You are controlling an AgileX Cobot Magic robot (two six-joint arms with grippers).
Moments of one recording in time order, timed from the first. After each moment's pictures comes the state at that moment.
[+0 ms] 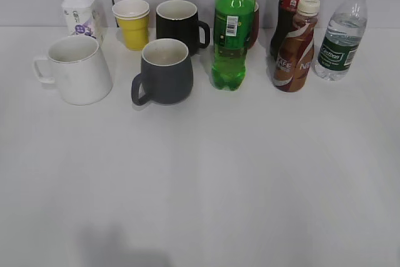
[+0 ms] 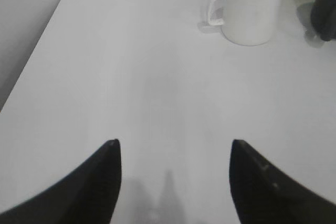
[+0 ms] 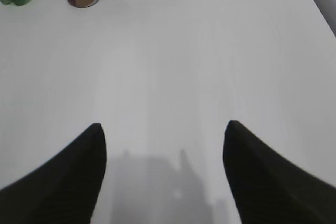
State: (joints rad) left arm -0.04 -0.01 -0.52 0.09 1.07 -0.03; right arm 0.06 -0.01 -0.50 -0.03 1.04 0.01
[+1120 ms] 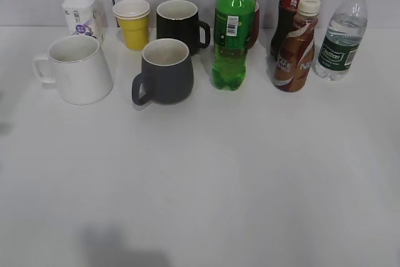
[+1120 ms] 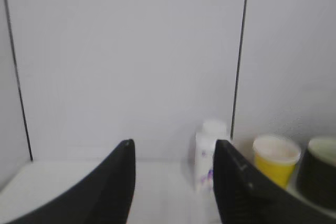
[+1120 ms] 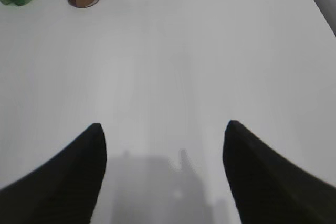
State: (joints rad) left arm -0.04 0.87 -0.42 -0.02 -0.41 -0.03; right arm 0.06 -0.01 -0.50 -0.03 1.04 0.01
